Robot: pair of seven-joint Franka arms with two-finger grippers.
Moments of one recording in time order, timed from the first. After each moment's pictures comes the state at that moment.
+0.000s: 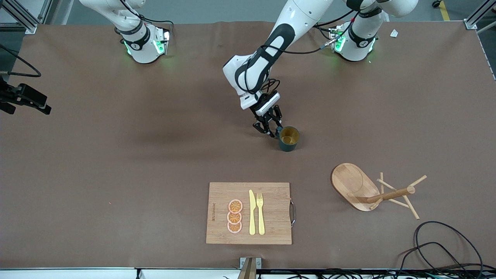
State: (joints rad) left arm -0.93 0.74 -0.14 -1.75 1.06 1.91 -2.57; right arm -0.03 0.04 -0.02 -1.48 0.01 1.56 -0.02
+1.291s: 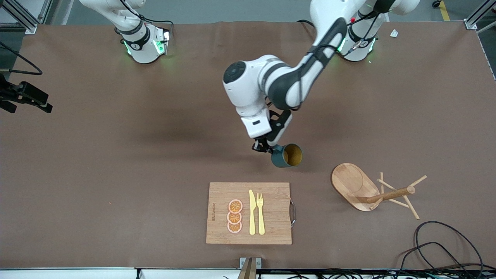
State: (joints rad) left arm -0.66 0.64 -0.15 -1.31 0.47 1.92 -2.02; right arm -0.03 0.03 -0.01 -1.47 0.01 1.55 -0.02
